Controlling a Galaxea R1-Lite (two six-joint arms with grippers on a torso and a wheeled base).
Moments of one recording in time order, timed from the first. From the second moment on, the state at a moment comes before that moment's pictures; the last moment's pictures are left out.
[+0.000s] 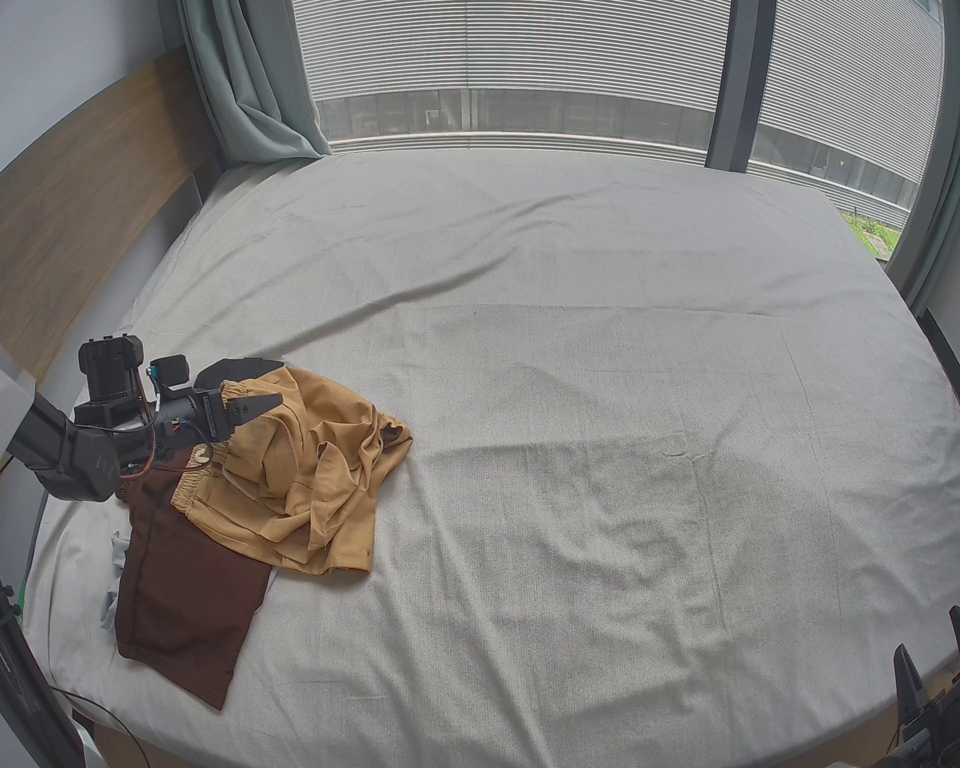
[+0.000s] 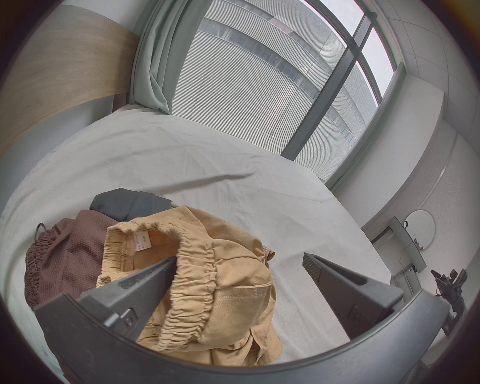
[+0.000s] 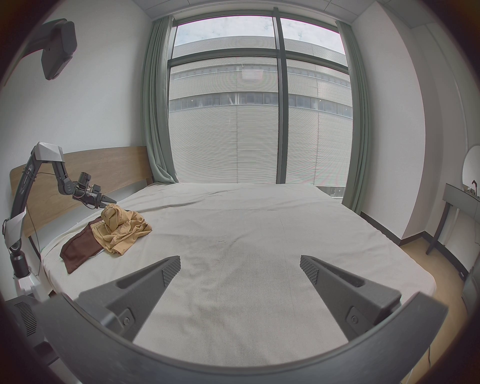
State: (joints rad) left arm 0.12 2.02 -0.99 -0.68 -0.62 -0.14; right arm 0.00 0.02 -0.02 0.00 0.02 -0.02
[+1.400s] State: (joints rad) left arm 0.06 2.01 -0.87 -0.87 -0.66 -0.39; right arm 0.00 0.02 -0.02 0.00 0.02 -0.01
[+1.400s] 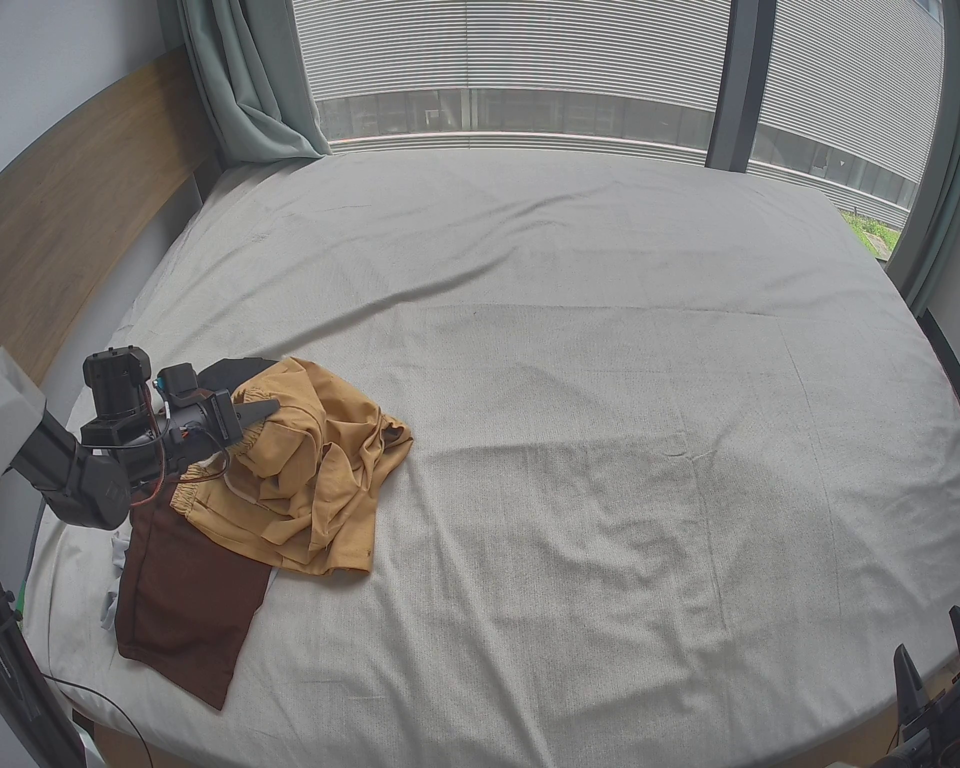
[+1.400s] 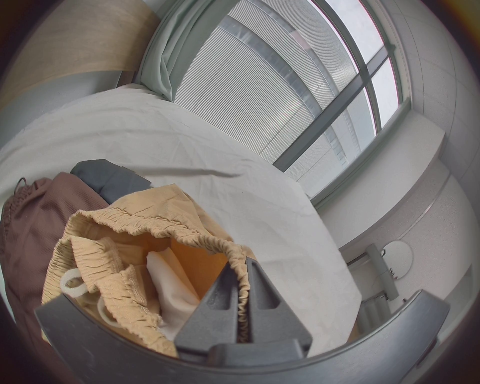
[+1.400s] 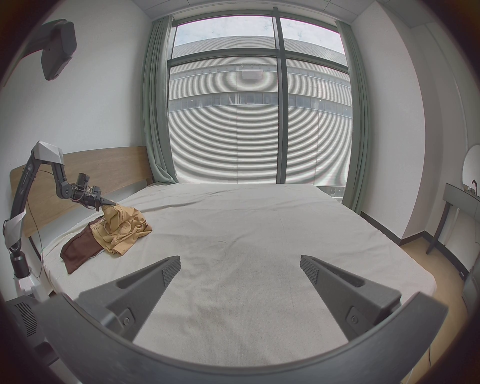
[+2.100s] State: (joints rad) left arm -0.03 1.84 -0.72 -1.00 -0.64 -0.50; right arm 0.00 0.02 -0.02 0.00 0.02 -0.01
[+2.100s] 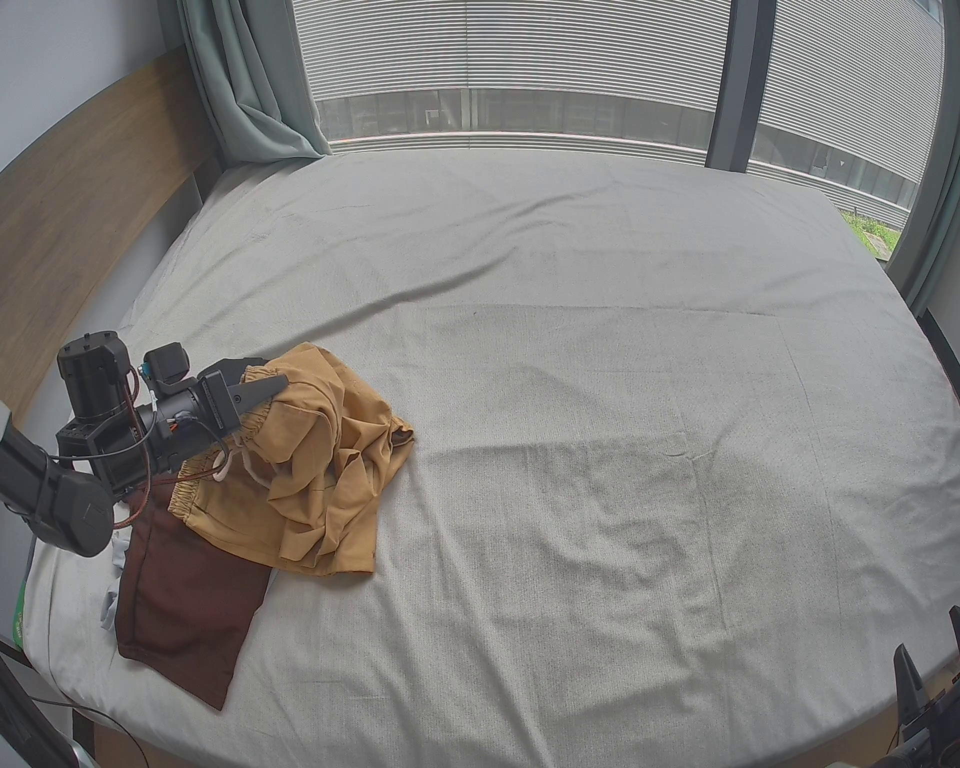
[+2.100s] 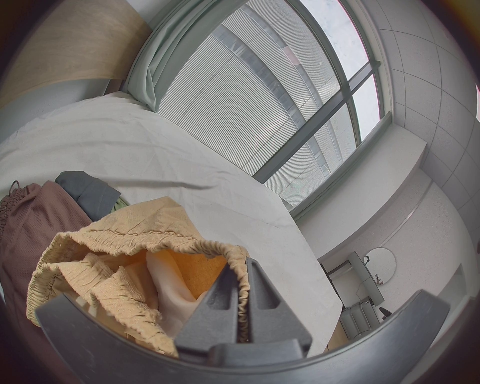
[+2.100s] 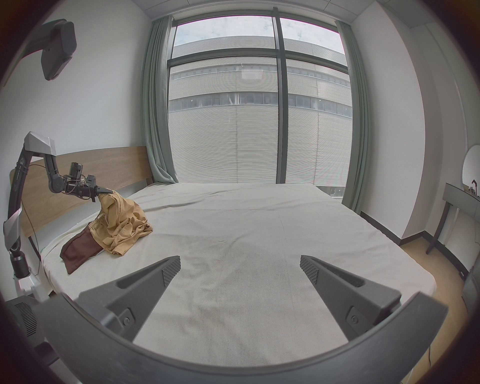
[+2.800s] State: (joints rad) left arm -0.11 1.77 -0.69 -1.00 -0.51 -0.52; right arm 0.00 0.02 -0.02 0.00 0.02 -0.01
